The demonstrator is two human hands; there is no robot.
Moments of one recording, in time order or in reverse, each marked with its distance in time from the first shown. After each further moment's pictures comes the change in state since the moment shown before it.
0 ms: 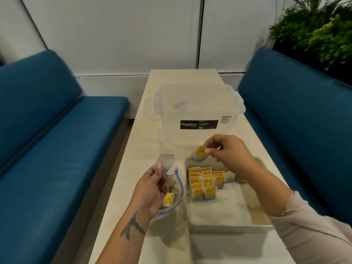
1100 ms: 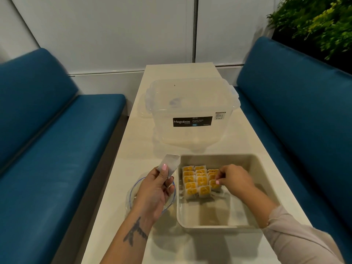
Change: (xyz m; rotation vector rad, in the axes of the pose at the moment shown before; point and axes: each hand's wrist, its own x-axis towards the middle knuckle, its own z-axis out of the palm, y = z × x) left_hand -0.001 -0.016 0.024 0.000 -0.041 -0.025; right_hand -0.003 0.108 0.020 -0.481 -0.175 0.360
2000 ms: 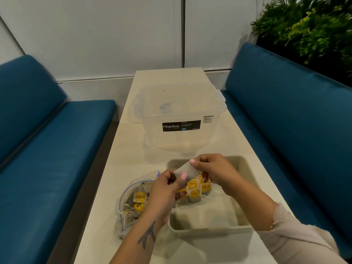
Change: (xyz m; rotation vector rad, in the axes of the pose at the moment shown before) left_hand 0.004 -0.023 0.033 0.332 -0.159 0.107; right_hand -0.046 -0.050 -0.044 0.851 -0.080 -0.184
